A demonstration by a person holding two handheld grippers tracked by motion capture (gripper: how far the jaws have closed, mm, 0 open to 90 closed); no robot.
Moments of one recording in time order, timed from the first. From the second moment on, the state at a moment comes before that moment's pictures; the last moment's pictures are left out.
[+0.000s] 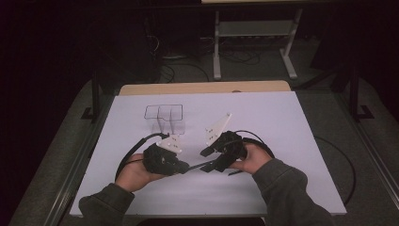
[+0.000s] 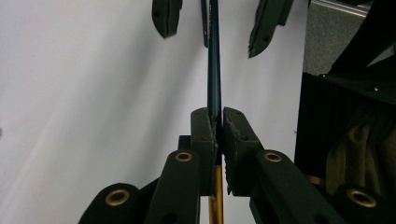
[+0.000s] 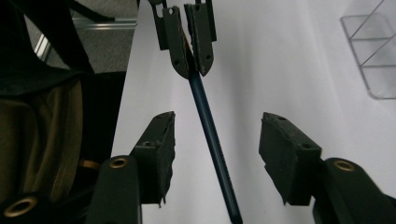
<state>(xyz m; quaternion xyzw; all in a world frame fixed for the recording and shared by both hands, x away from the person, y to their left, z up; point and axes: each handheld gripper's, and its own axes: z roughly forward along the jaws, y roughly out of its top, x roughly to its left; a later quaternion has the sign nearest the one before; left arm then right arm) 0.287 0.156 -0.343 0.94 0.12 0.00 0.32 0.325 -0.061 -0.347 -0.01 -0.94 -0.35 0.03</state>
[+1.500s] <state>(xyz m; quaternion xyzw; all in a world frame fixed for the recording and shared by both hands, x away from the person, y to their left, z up) 0.284 0.144 -0.343 0.94 0.08 -0.01 0.32 0.318 -0.050 -0.362 0.03 -0.94 -0.33 0.09</state>
